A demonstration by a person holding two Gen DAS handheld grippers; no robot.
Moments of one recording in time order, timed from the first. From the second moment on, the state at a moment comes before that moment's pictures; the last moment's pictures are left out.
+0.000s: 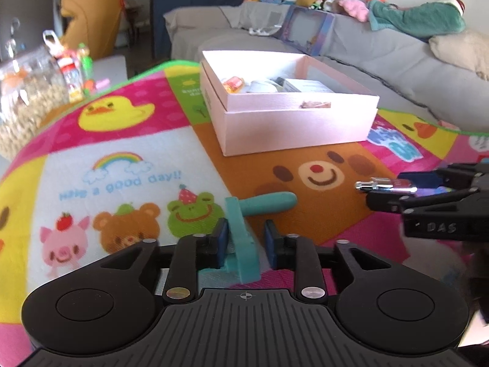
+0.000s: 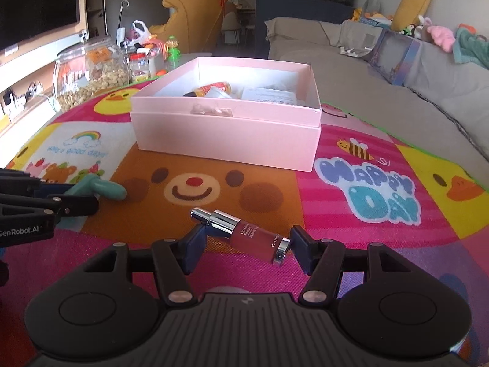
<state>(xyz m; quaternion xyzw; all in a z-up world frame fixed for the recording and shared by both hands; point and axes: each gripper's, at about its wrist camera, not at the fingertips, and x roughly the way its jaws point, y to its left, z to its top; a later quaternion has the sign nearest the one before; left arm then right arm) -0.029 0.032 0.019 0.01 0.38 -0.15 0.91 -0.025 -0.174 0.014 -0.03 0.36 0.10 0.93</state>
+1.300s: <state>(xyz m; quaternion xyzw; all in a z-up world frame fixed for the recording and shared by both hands) -0.032 0.015 0.017 -0.01 0.35 -0.15 0.92 -0.023 -0.176 0.022 -0.01 0.36 0.09 0.93</state>
